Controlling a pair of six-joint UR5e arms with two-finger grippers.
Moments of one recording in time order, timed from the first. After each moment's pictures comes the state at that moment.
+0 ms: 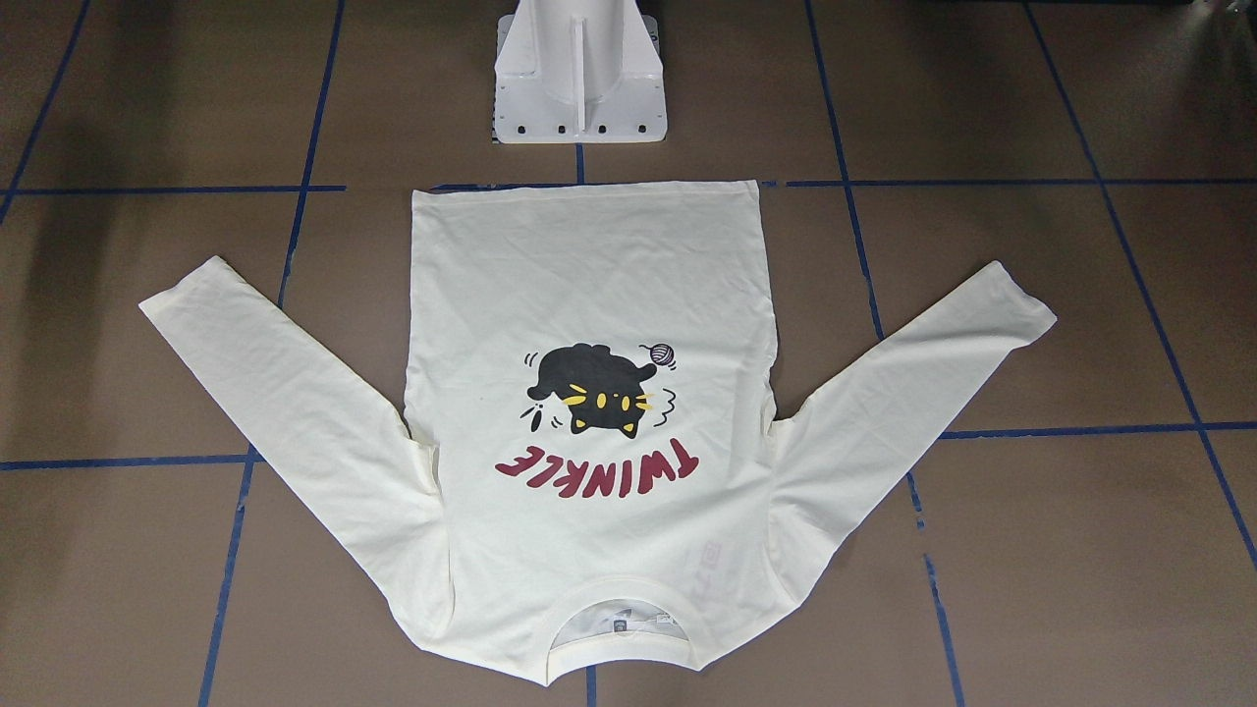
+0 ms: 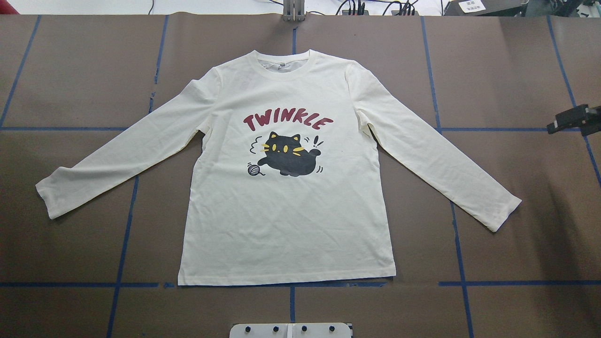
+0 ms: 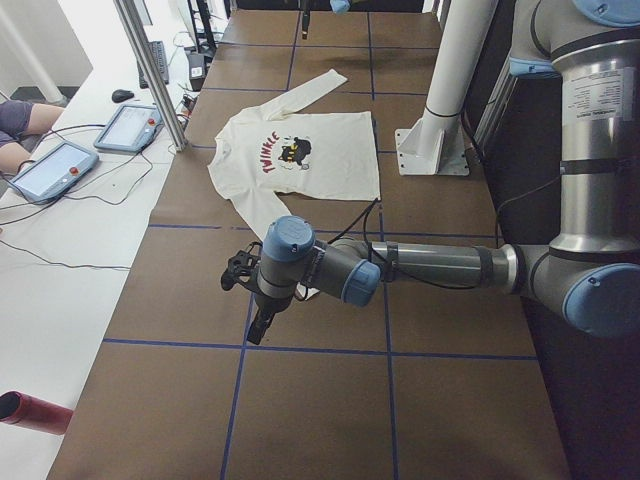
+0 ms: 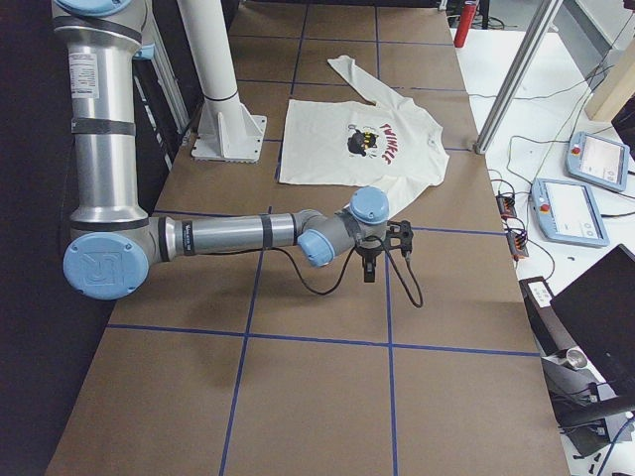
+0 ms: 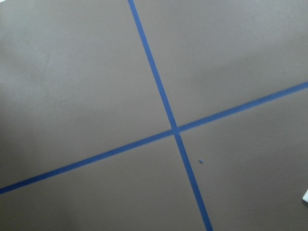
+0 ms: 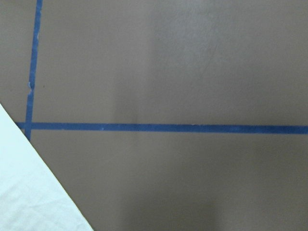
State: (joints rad) left arm -1.54 -1.48 -1.69 -1.92 -2.25 0.02; right arm 1.18 -1.62 1.67 -1.03 2.33 0.68
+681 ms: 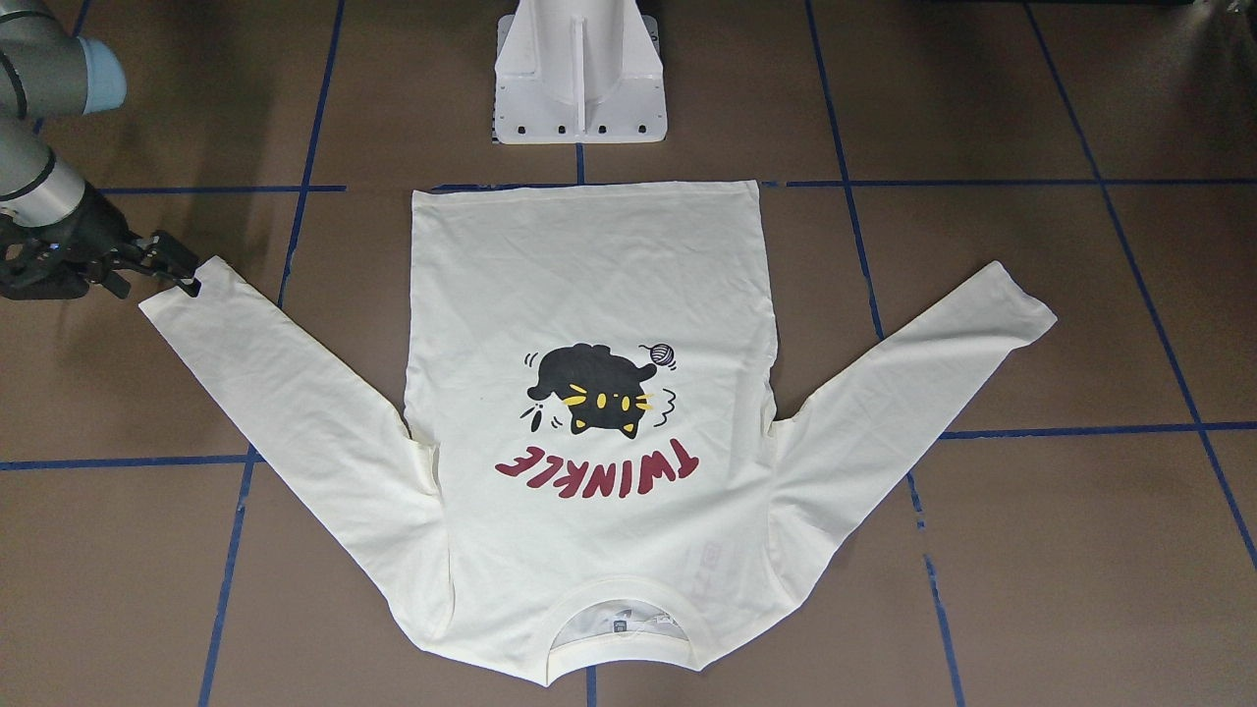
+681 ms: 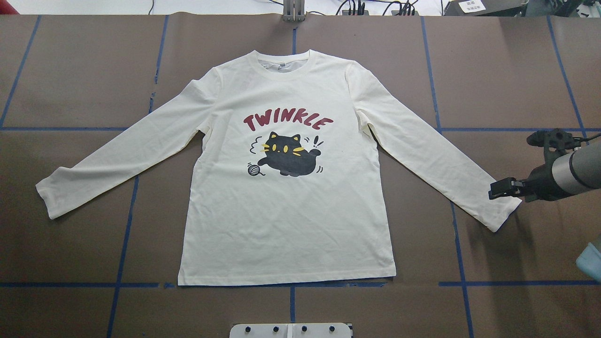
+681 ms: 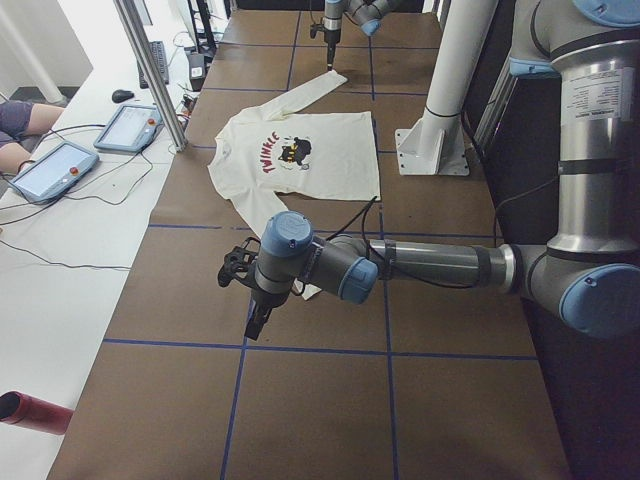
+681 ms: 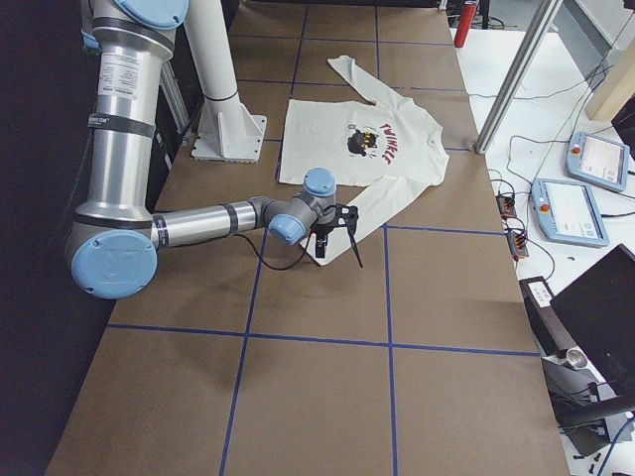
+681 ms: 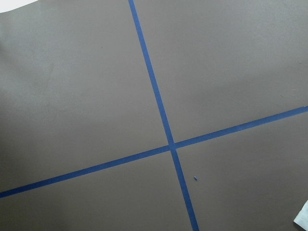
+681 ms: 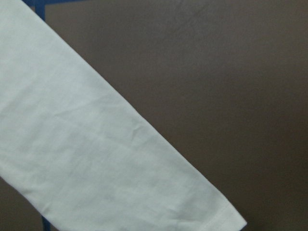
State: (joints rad) left arm -1.54 -1.48 -1.70 -1.93 -2.26 -0.01; right arm 0.79 -1.72 1.81 -0.97 2.09 1.05
